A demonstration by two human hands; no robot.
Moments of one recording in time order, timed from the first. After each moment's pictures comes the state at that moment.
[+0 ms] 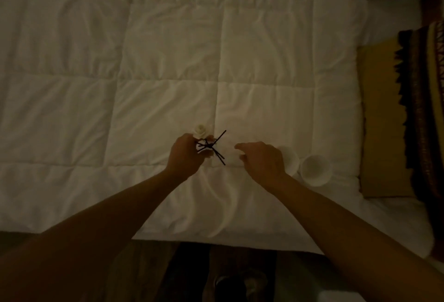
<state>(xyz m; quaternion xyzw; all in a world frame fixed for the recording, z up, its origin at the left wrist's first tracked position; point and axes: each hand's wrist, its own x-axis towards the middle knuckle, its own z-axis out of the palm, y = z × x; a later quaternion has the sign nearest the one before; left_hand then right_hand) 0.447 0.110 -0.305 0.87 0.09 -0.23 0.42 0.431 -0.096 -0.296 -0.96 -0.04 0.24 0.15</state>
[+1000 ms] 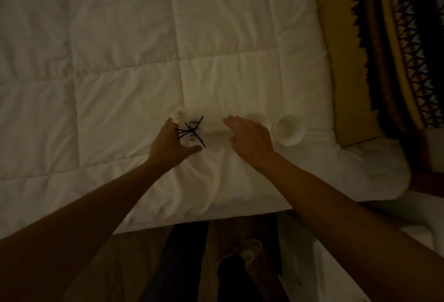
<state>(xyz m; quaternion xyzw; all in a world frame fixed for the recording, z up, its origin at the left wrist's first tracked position) 0.425 0.100 -0.325 0.90 0.02 -0.27 0.35 0.401 -0.123 -0.305 -0.95 -0.02 0.25 0.18</state>
